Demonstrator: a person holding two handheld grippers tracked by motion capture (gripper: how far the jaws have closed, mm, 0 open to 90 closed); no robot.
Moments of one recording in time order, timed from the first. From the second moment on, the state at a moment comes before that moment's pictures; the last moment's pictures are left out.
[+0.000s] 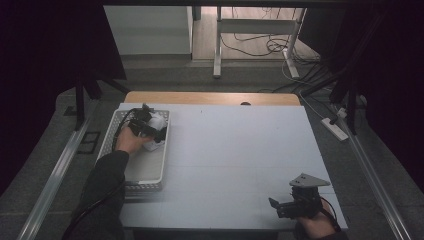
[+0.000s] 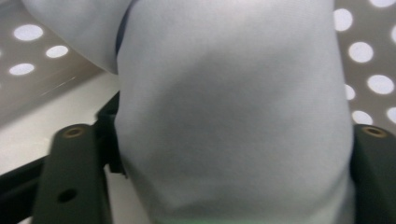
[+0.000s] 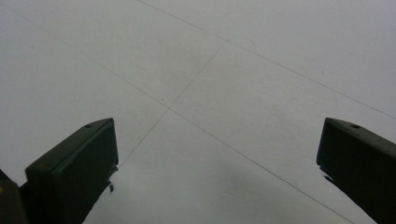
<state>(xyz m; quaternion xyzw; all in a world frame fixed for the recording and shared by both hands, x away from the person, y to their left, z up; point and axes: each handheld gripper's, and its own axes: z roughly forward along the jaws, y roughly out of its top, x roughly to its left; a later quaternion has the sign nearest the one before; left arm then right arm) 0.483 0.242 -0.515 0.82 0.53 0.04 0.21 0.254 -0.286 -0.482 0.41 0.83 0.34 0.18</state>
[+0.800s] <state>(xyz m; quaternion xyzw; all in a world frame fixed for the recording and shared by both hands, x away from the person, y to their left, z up) 0.478 0.246 -0.491 0.82 0.53 0.06 0.21 0.254 -0.286 -0.482 0.41 0.83 0.34 0.18</state>
